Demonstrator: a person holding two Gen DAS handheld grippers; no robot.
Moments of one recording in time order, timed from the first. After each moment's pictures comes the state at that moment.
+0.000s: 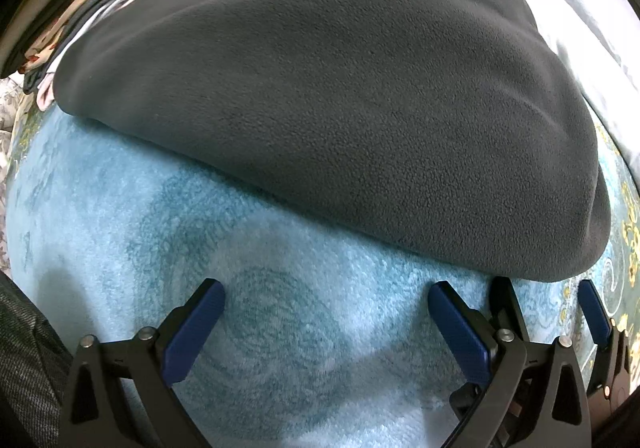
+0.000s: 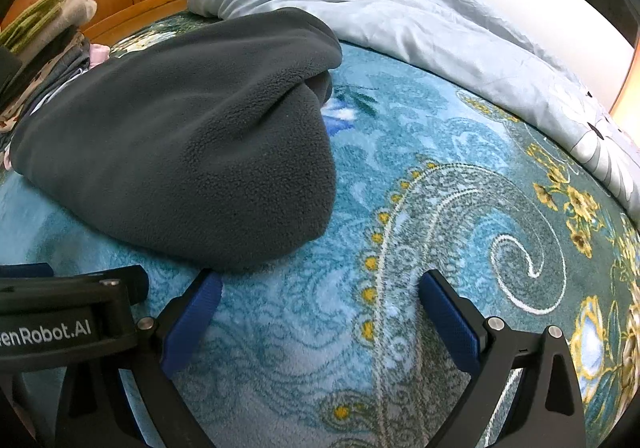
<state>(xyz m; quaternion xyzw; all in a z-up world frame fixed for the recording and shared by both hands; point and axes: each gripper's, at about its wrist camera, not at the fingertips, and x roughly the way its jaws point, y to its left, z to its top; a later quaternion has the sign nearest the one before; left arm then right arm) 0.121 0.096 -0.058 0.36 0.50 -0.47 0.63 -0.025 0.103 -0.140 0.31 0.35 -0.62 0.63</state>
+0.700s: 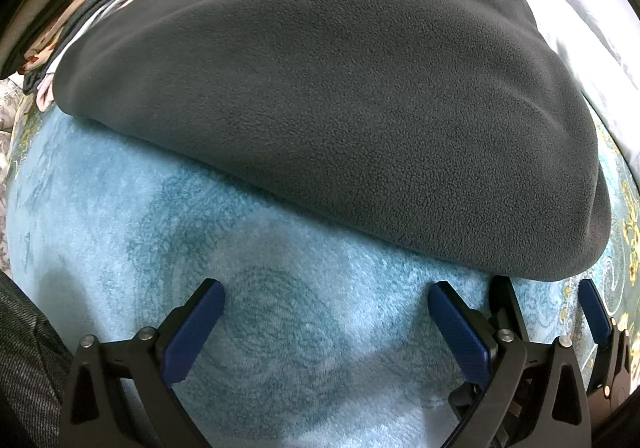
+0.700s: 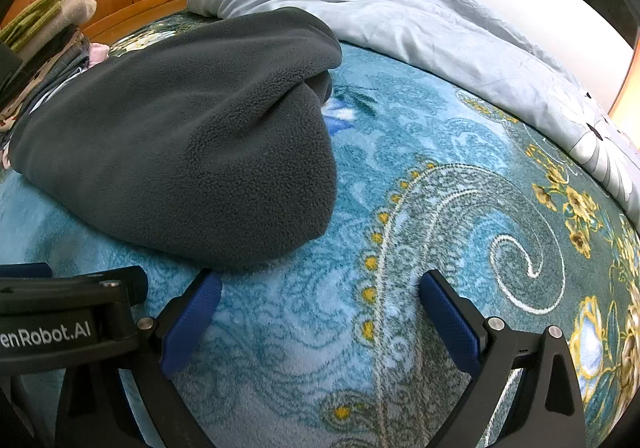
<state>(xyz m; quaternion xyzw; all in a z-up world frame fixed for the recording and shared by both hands) 0.132 0.117 -0.063 0.36 0.50 -0.47 0.63 -0.027 0.101 -0.143 0.31 0.35 -0.62 0.63</state>
